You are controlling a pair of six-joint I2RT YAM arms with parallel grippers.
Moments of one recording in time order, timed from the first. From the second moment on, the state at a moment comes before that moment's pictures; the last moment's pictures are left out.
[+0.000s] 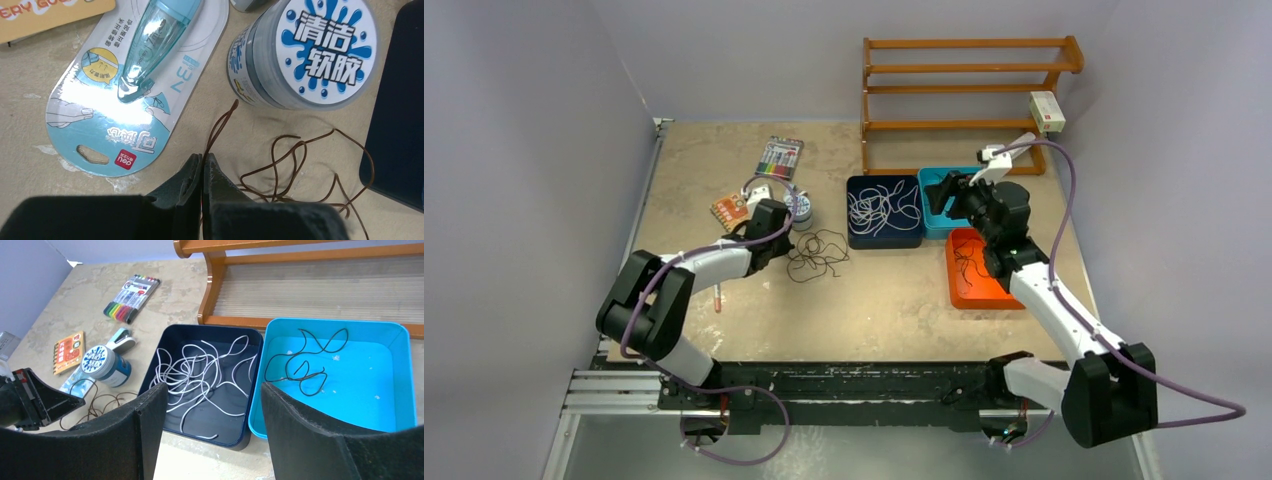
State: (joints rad) left arm -0.43 1.57 0.74 0.02 -0.30 -0.66; right arm 0.23 1.14 0.73 0.21 -0.11 0.28
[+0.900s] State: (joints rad) left arm -0.54 1.26 1.02 -0.29 -0.27 -0.45; right arm 0.23 1.02 0.62 0.36 -0.06 0.32
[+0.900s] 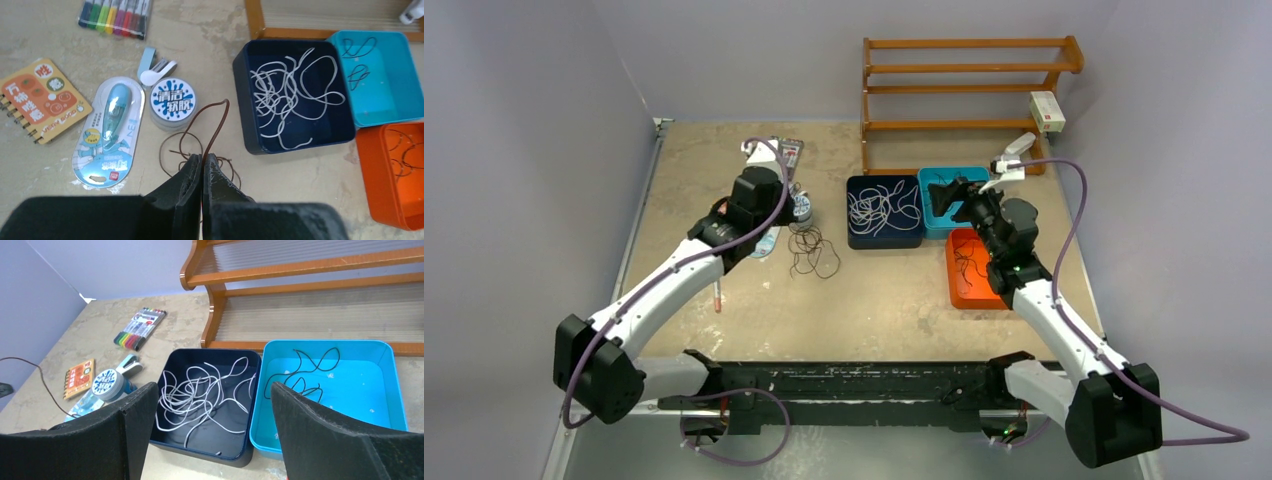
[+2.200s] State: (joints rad) left arm -0.55 1.18 1.24 -0.29 0.13 -0.24; right arm 0.56 1.40 0.76 0.78 -0.48 0.24
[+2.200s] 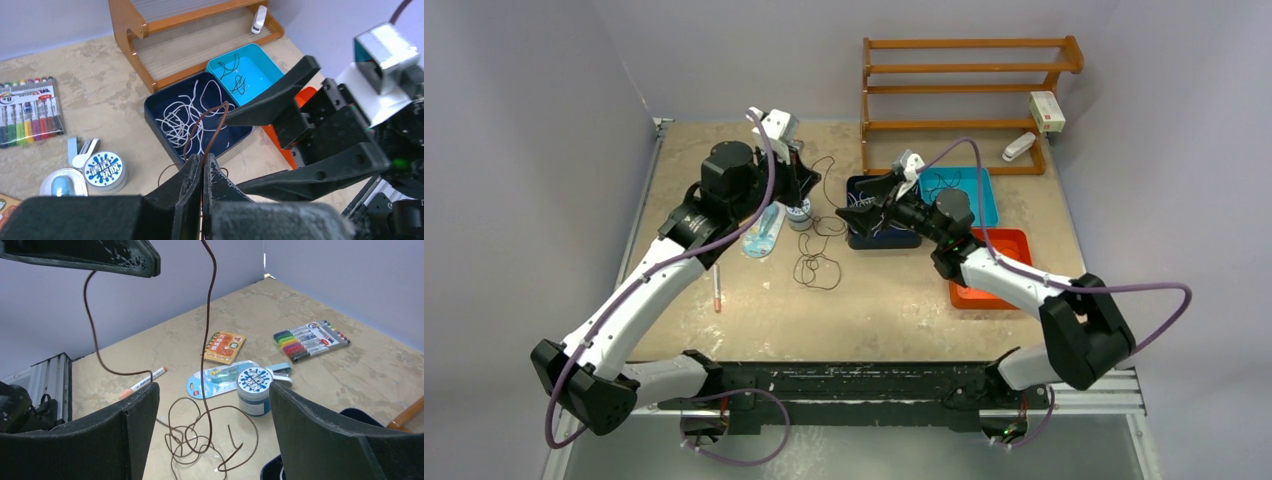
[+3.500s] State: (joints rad) left arm -0.55 1.14 1.57 -0.32 0.00 -0.22; right arm 0.67 1.71 0.72 0.86 -0.35 0.27
